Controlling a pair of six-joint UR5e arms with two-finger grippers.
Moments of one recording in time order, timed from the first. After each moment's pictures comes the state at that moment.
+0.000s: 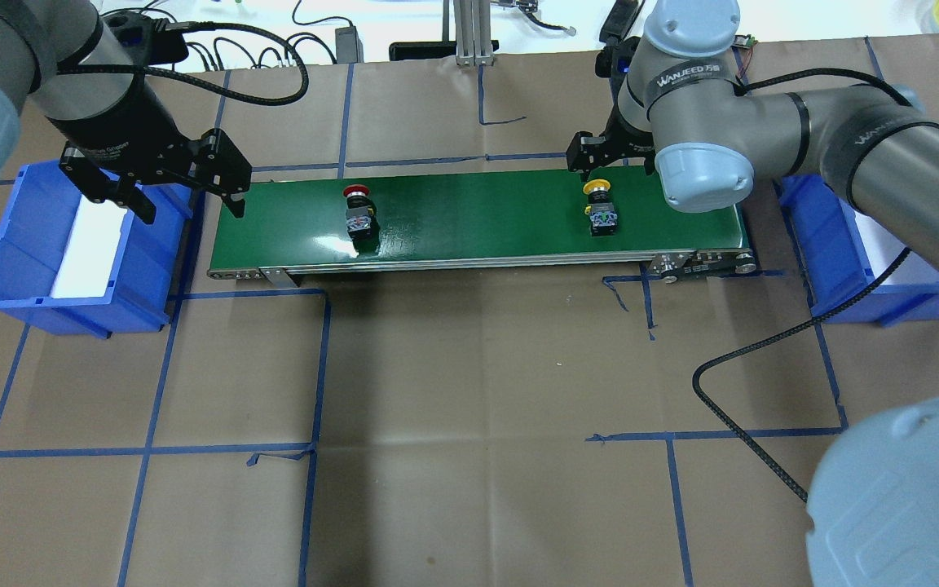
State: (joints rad) left arm -1.50 -1.56 -1.61 -1.55 1.58 0.03; right arm 1.63 -1.14 1.65 -2.27 -1.55 -0.01
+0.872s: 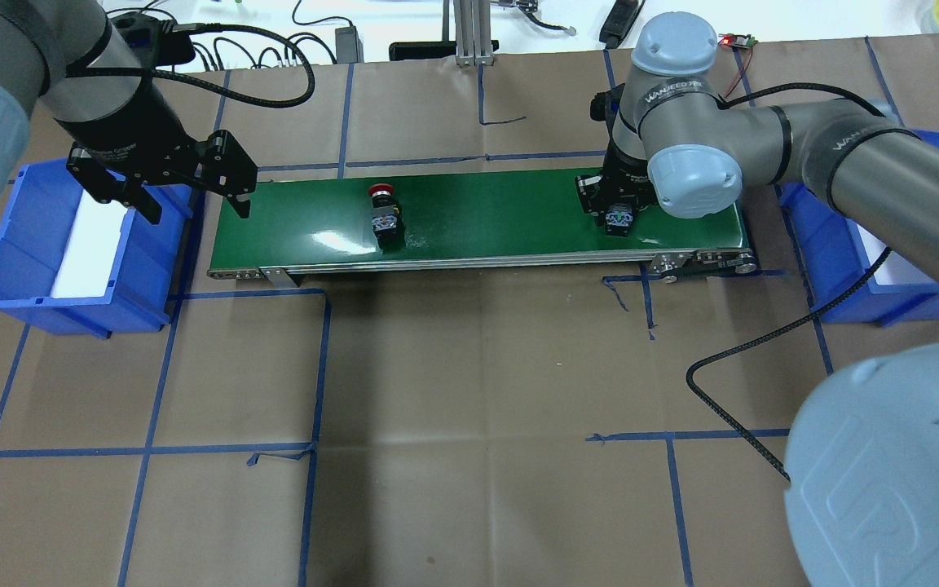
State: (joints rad) left arm -1.50 -1.56 -1.61 -1.54 1.58 0.03; right arm 1.62 -1.10 1.64 -2.11 -1.55 -0.04
